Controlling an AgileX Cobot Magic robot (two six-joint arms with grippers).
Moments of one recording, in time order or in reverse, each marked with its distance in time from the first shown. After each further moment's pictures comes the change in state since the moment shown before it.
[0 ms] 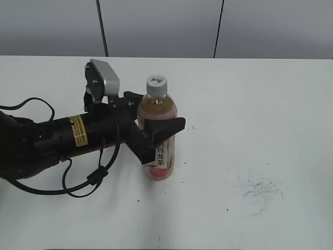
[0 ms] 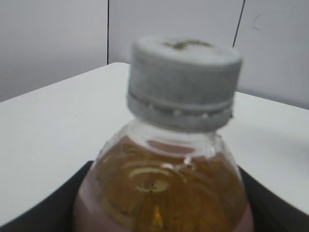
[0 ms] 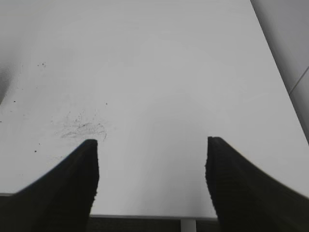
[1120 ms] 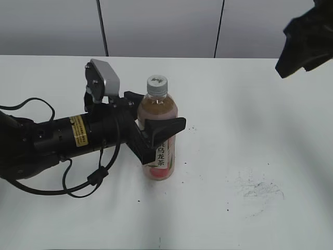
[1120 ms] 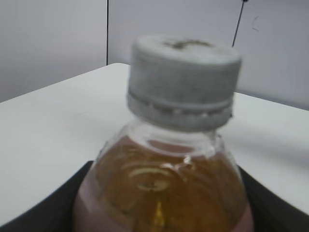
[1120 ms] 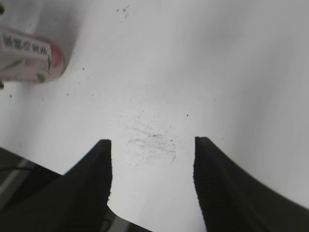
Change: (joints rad) left arm -0.002 0.000 0.000 0.002 -0.002 0.001; right arm 0.239 1.515 -0.884 0.157 0.136 -0.178
